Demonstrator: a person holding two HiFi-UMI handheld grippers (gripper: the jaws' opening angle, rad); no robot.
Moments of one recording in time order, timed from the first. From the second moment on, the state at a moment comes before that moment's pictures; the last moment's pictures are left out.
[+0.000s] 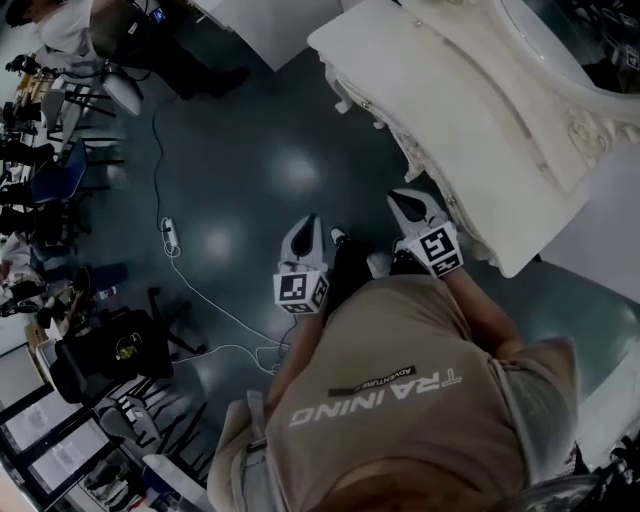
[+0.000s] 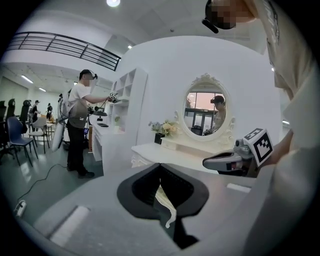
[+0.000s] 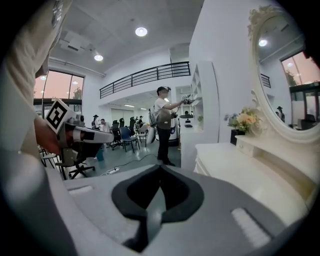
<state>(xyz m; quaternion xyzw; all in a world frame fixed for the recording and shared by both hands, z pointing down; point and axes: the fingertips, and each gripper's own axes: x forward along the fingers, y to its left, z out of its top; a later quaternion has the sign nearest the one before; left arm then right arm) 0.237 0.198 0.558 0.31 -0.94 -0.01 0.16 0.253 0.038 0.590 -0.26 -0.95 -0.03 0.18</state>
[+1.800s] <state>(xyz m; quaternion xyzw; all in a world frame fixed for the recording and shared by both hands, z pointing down) -0.090 0.089 0.547 0.55 -0.81 0.02 0.21 0.012 -0.035 0.629 0.02 -0.96 0.14 0.25</state>
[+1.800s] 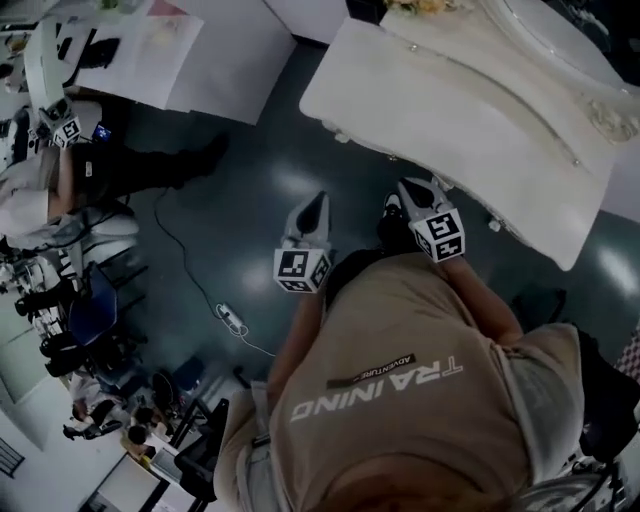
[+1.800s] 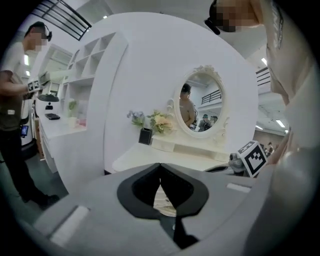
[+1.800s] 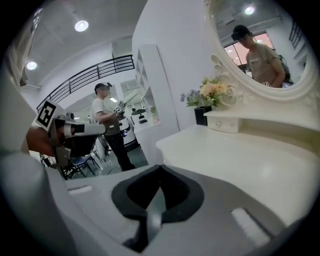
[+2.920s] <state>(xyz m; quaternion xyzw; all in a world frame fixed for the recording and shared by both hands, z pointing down) -0.179 -0.020 0.580 0.82 -0.52 0.10 0.22 -0.018 -0.070 0.651 0.33 -0.86 0.27 0.26</state>
